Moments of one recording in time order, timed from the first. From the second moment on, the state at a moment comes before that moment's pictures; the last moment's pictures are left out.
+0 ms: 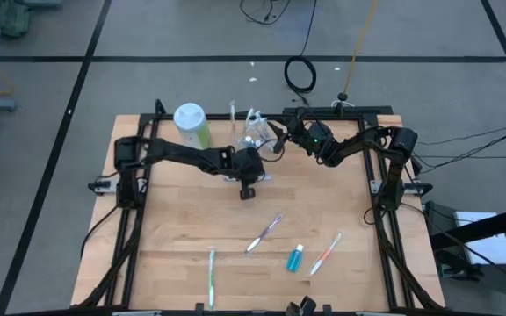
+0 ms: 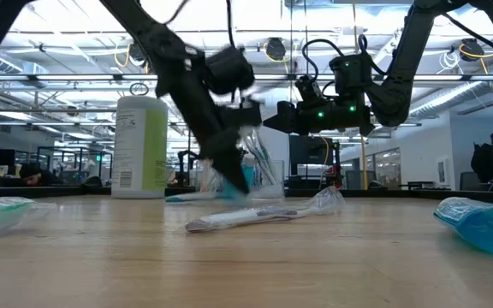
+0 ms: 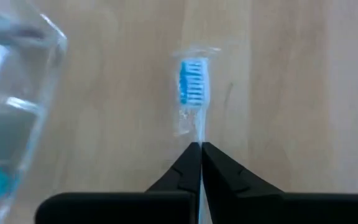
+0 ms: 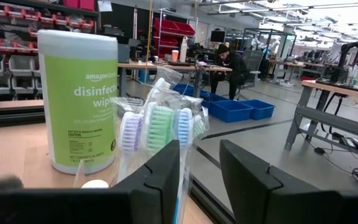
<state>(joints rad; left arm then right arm) 0.20 1.93 1.15 -0.17 0.02 0.14 -0.52 1.86 0.68 1.26 0.05 -0.12</state>
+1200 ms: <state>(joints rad) 0.28 1.81 0.67 1.37 -0.60 0.02 -0.52 1.86 0.68 1.20 0.05 -0.12</state>
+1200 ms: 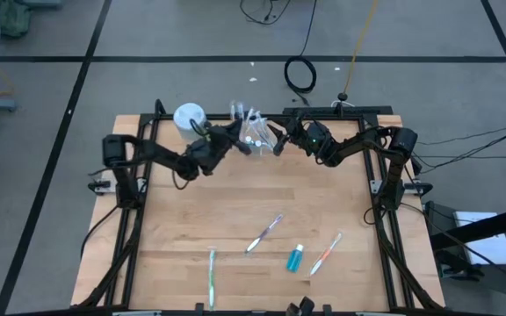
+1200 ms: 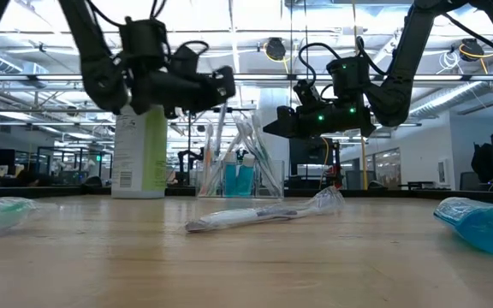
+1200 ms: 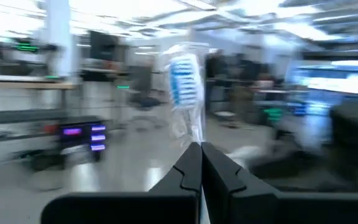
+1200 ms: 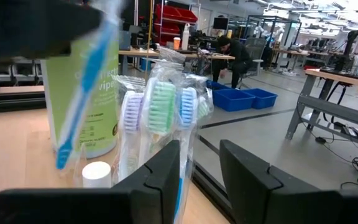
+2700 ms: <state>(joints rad) 0.17 1.94 0.82 1.16 -1.18 0.45 -0.52 1.86 0.68 1.20 0.05 -0.12</state>
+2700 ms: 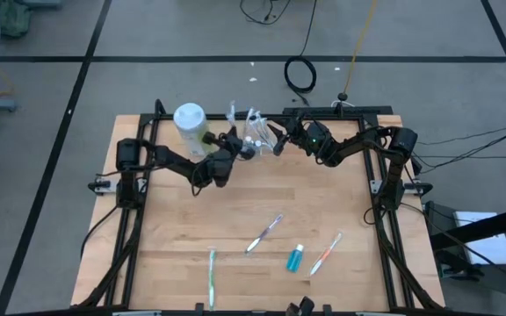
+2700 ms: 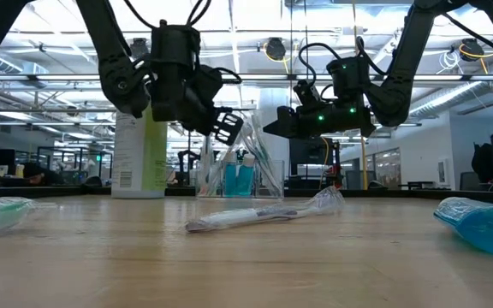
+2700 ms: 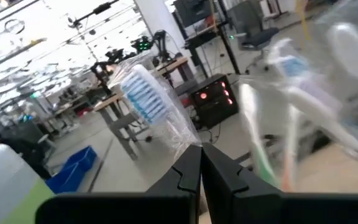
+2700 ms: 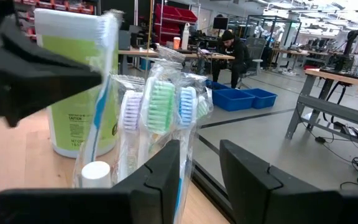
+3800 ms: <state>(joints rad) 0.11 1.91 0.98 0.59 -1.15 0.27 -0.52 1.86 0.68 1.15 0.05 -0.12</state>
